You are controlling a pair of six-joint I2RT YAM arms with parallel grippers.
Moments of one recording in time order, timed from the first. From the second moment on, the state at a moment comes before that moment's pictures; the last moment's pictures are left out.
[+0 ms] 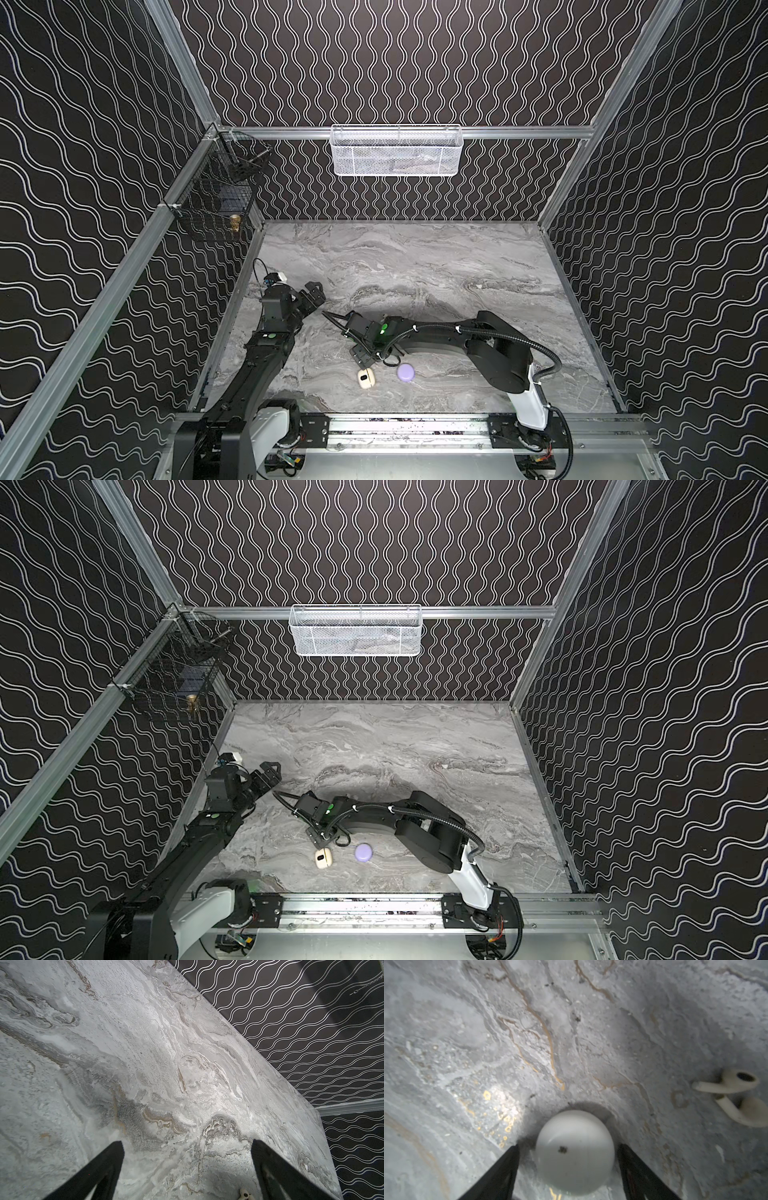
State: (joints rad) left arm -0.01 1.01 0.47 0.03 0.08 -0.67; right arm 1.18 2.11 1.48 -0.58 0.18 0.40
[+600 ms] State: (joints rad) left arm -0.01 1.00 0.47 0.03 0.08 -0.67; right arm 1.19 2.12 1.48 -0.54 0.19 0.40
